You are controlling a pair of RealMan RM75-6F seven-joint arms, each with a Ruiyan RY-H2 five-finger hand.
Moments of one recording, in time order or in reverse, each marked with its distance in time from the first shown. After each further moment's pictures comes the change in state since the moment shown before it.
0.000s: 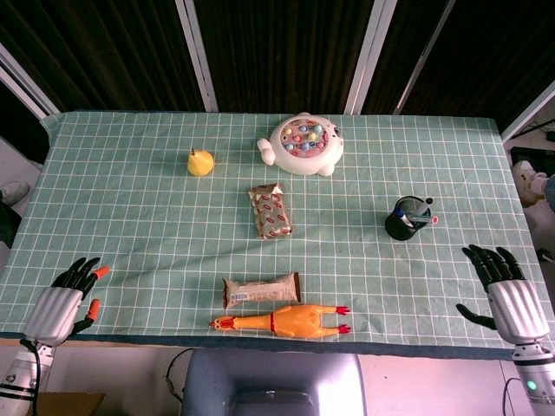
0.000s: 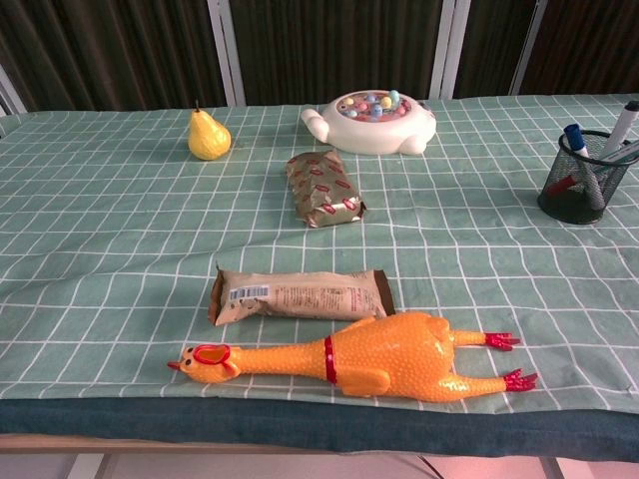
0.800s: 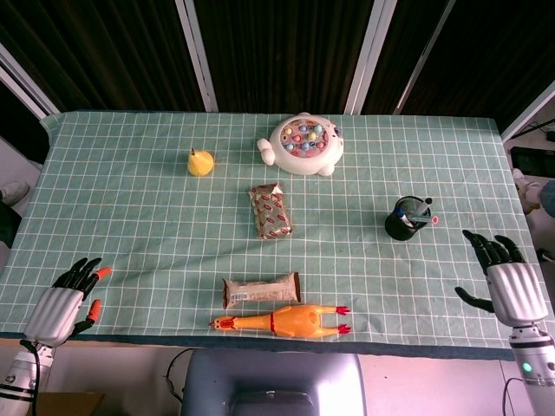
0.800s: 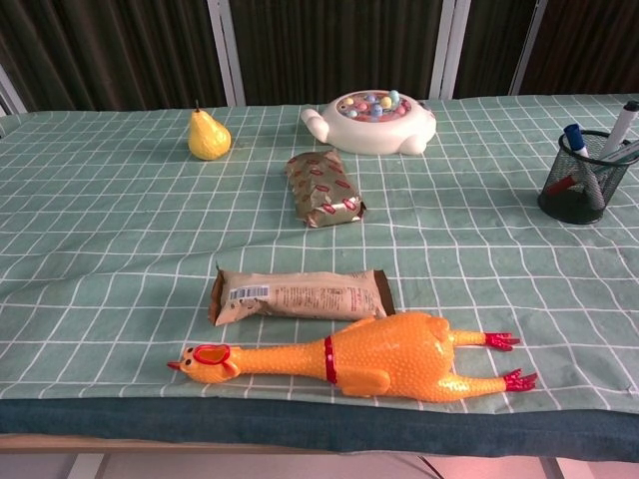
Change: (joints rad) left arm -0.001 0.006 0.004 -0.004 0.014 0.001 -0.017; right arm 0.056 0.030 0.077 -0.077 0.067 -0.060 -0.077
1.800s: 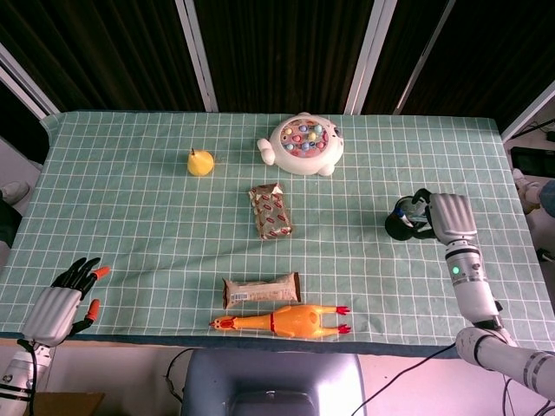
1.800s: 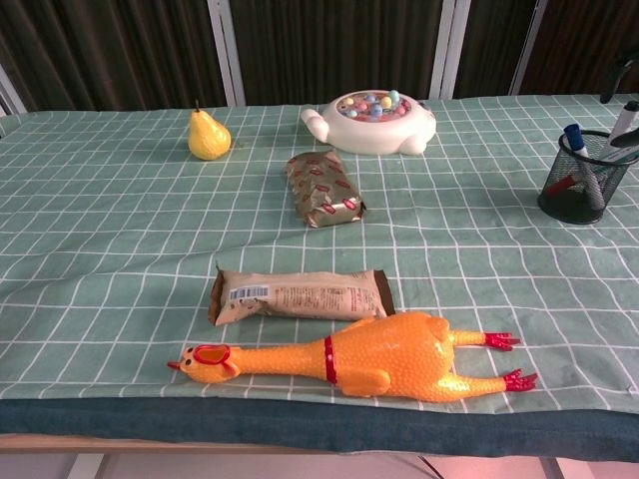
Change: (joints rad) left arm -0.003 0.011 0.002 0.004 0.005 -0.002 -0.036; right arm 0.400 -0.159 0.221 0.092 0.592 -0.479 -0.277
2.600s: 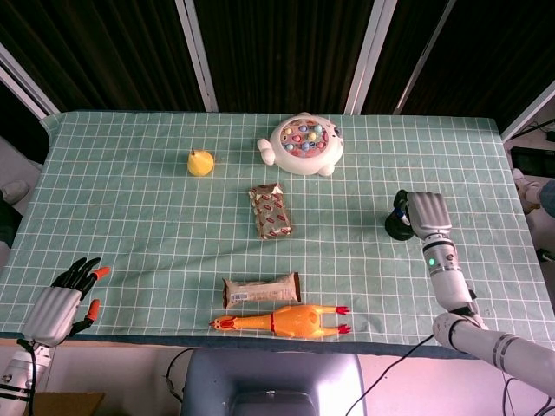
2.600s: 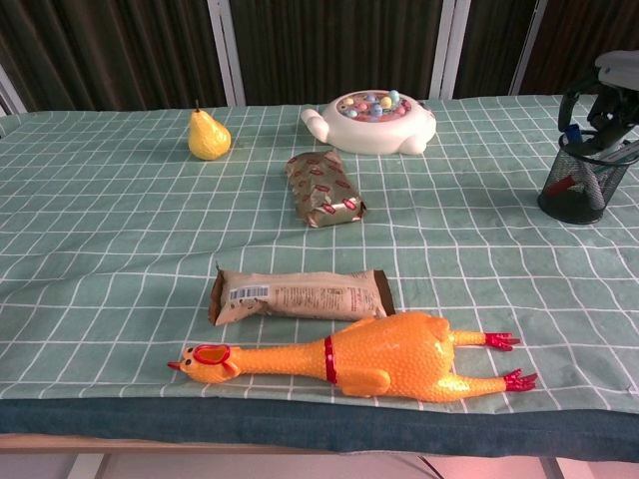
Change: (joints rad) left arm -0.002 0.002 0.001 0.002 0.003 -0.001 -0.008; right arm 0.108 -0.105 -0.039 0.120 0.094 -0.041 -0.050
